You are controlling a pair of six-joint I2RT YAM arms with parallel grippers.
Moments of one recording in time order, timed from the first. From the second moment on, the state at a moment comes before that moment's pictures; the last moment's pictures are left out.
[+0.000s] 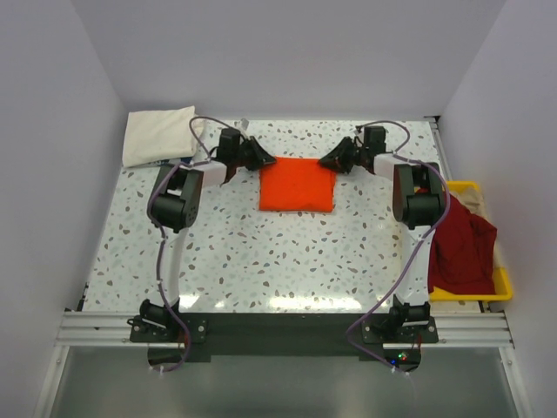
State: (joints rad) left arm -0.29 2.36 1.57 0.30 0.44 -0.80; right arm 0.07 2.33 1.60 0.01 -0.65 0.81
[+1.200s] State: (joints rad) left arm -0.28 2.07 1.28 0.09 0.35 -0.66; right arm 0.05 2.40 1.72 0.01 -0.69 0.95
